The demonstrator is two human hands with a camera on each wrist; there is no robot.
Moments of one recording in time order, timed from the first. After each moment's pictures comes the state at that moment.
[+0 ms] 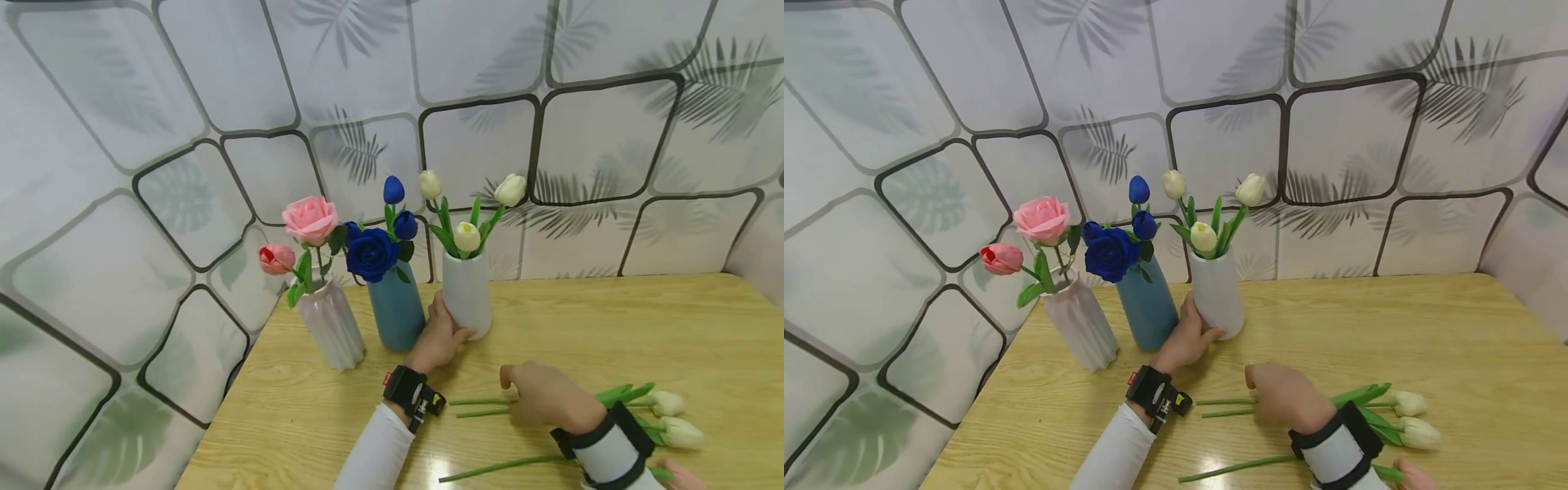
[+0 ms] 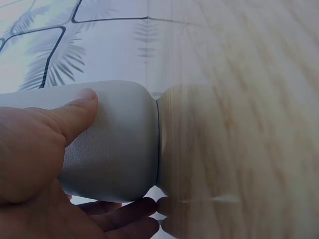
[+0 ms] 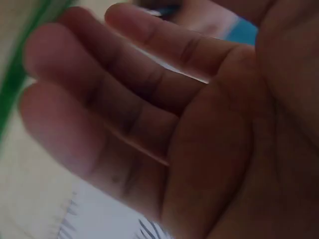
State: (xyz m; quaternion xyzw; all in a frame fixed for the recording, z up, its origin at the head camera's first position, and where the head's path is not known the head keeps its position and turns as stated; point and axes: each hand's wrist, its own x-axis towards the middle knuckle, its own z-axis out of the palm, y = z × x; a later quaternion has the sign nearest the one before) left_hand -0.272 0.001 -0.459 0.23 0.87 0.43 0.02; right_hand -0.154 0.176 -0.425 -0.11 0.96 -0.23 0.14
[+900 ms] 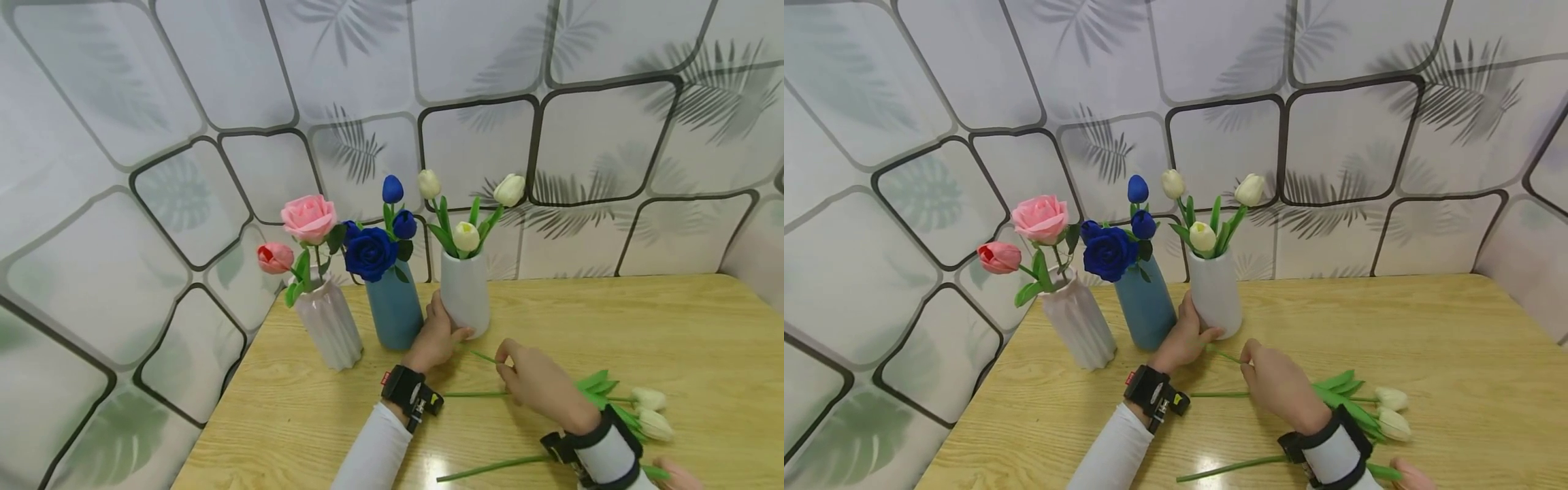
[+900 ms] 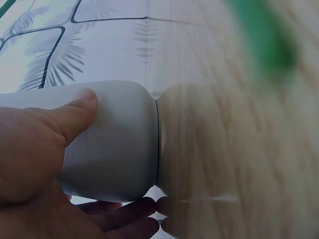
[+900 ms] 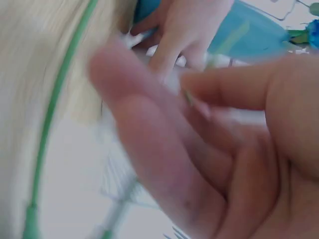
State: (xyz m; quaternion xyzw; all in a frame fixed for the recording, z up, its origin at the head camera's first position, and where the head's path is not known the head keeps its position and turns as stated) left_hand -0.272 0.002 -0.459 0.22 0.87 0.44 0.03; right_hand -0.149 0.169 -0.422 -0.07 0.94 -0.34 0.03
